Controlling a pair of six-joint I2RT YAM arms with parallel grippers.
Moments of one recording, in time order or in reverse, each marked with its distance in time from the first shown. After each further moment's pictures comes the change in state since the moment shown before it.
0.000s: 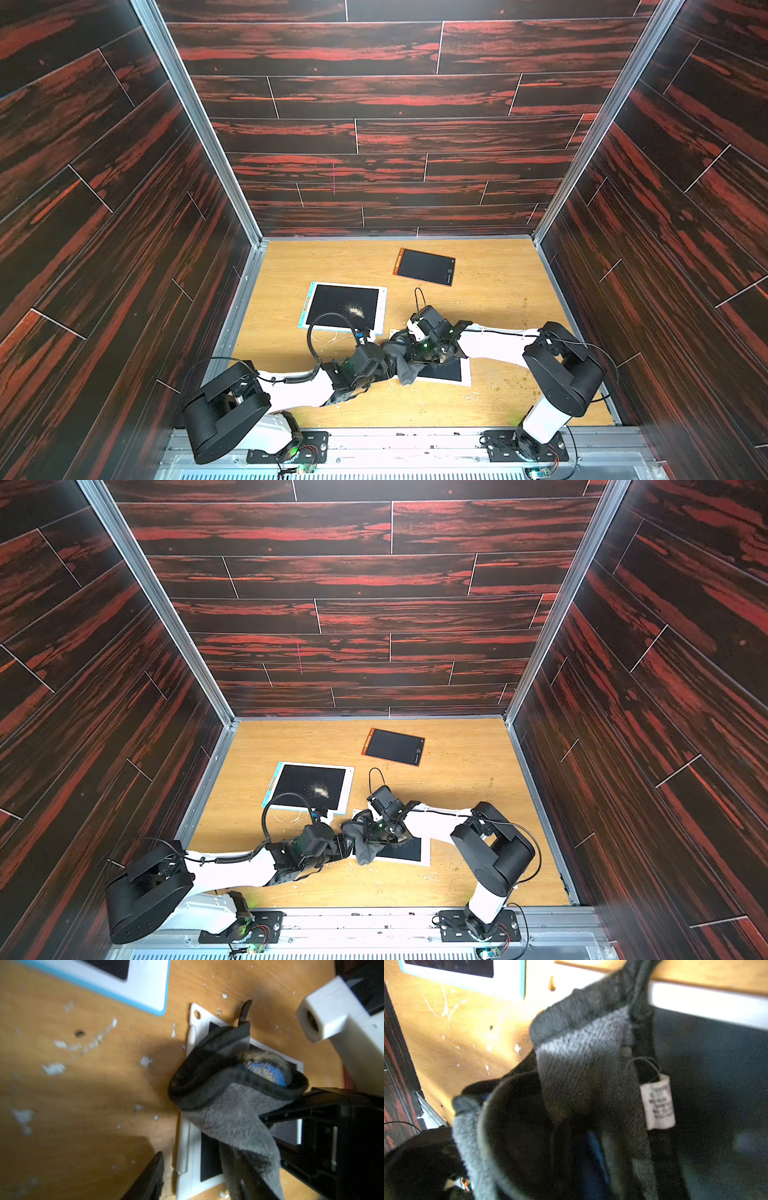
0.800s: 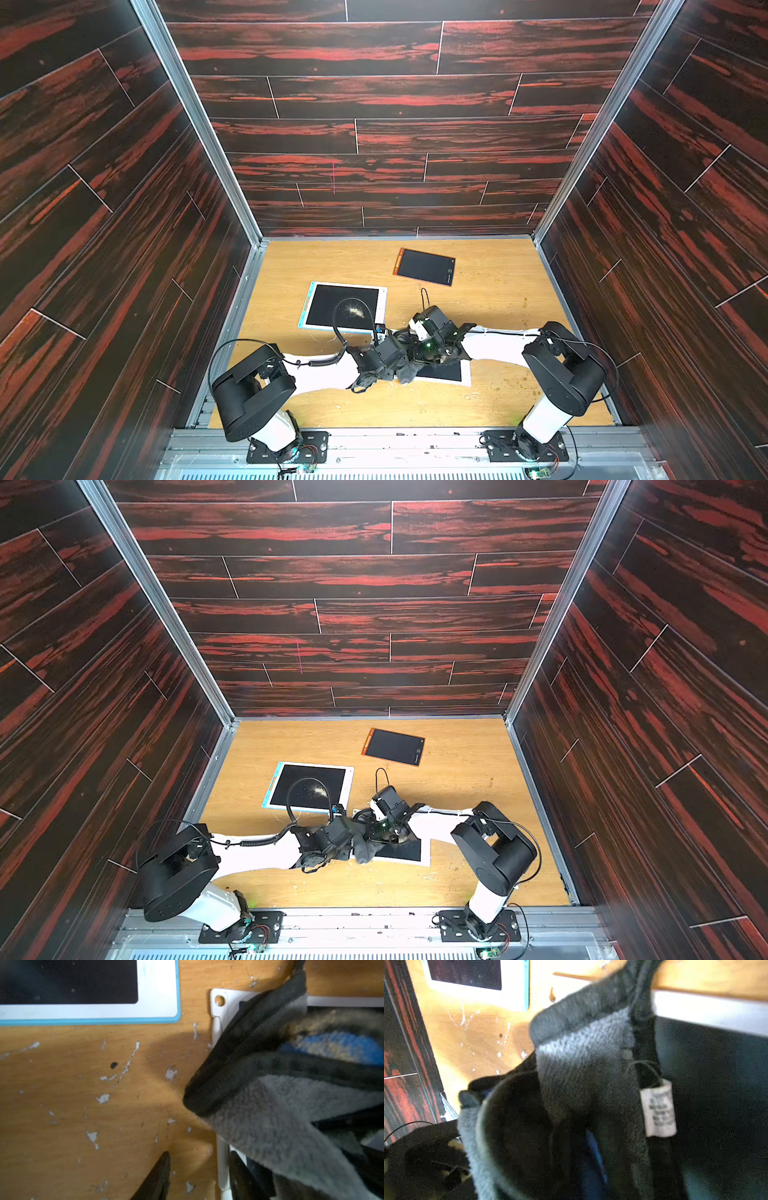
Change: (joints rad) left arm -0.045 0.188 0.249 -0.387 -0.156 0.211; right arm -0.037 0.001 -0.068 0.114 -0.064 0.023
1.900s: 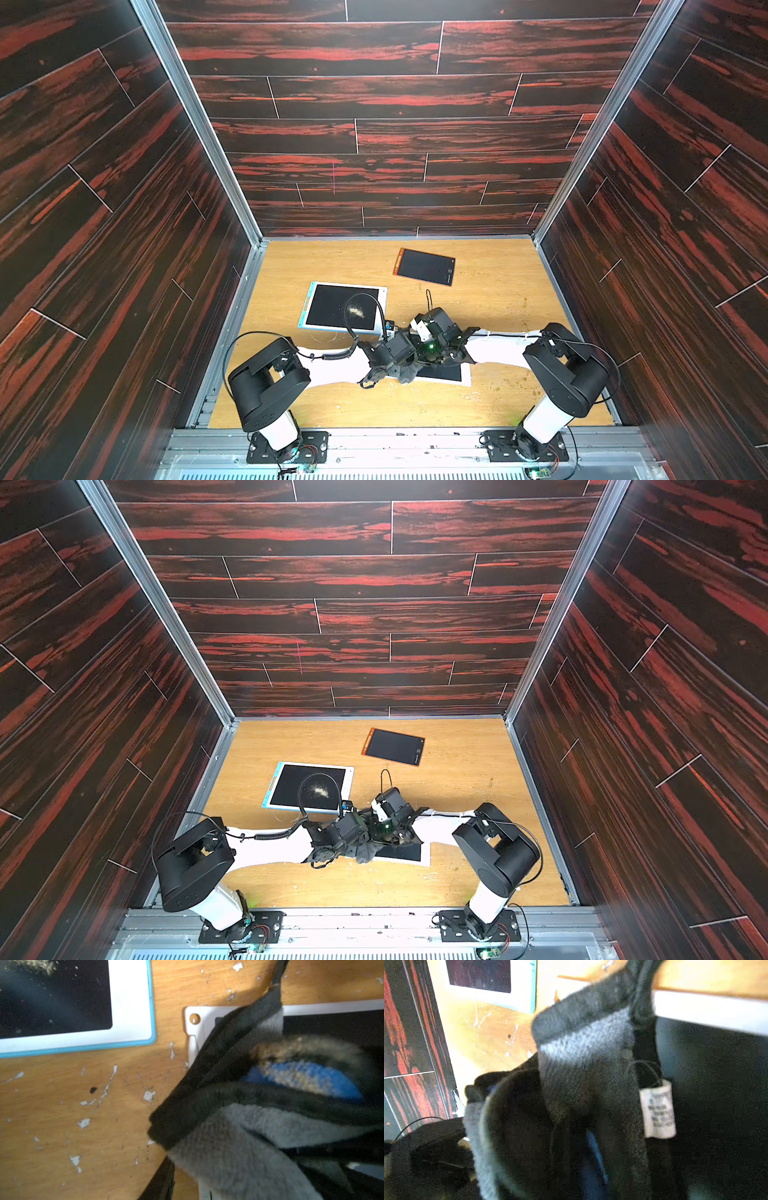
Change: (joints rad) left arm -0.013 0.094 0.104 -0.048 -0.026 0.039; right arm -0.014 -0.017 -0.055 0.091 -0.034 0.008
